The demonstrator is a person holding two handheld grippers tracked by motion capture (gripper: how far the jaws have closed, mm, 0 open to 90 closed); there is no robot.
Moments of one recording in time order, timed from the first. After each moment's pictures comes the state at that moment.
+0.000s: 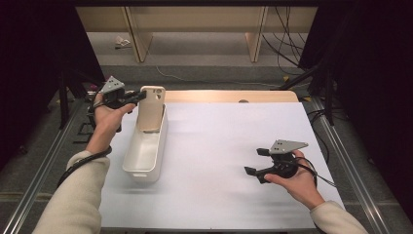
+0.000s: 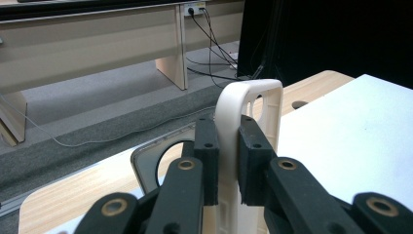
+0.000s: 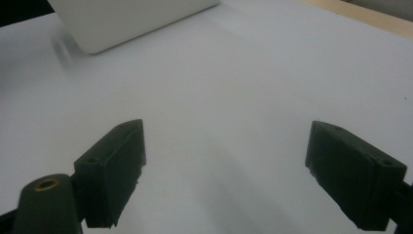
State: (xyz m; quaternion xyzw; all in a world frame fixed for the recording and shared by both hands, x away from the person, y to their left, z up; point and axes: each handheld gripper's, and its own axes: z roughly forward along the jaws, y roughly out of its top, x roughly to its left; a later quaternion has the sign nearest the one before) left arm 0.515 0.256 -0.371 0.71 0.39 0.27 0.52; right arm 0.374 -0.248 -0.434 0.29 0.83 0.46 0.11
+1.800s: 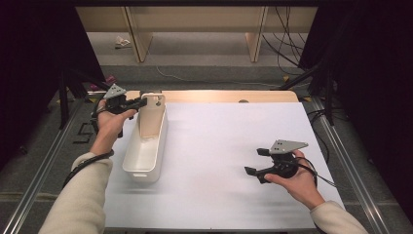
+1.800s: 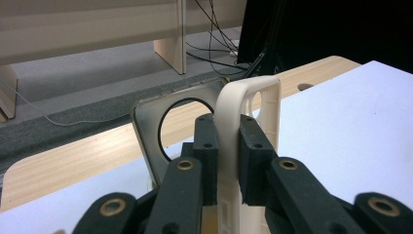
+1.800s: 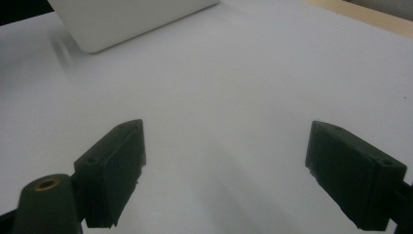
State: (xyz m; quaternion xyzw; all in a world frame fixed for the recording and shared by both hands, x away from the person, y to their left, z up) left arm 0.523 0.262 -0.402 0.71 0.42 0.24 0.51; right arm 0.374 -0.249 -0.435 0.29 0.83 0.46 0.11
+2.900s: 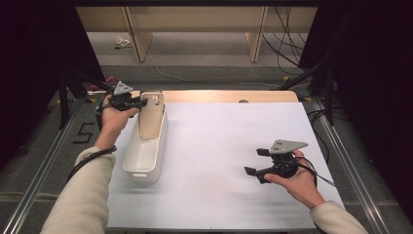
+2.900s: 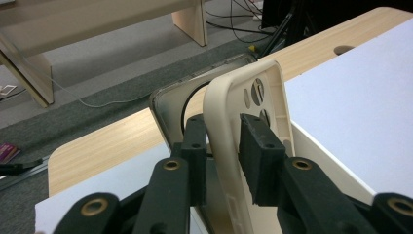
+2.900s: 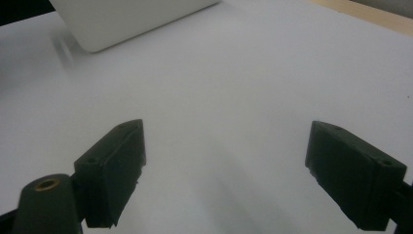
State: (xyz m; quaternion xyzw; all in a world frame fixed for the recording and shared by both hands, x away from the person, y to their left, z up) left arm 0.536 0.253 -0.399 0.75 0.42 0.28 0.43; right arm 0.375 -0.249 -0.435 0.29 0.83 0.46 0.11
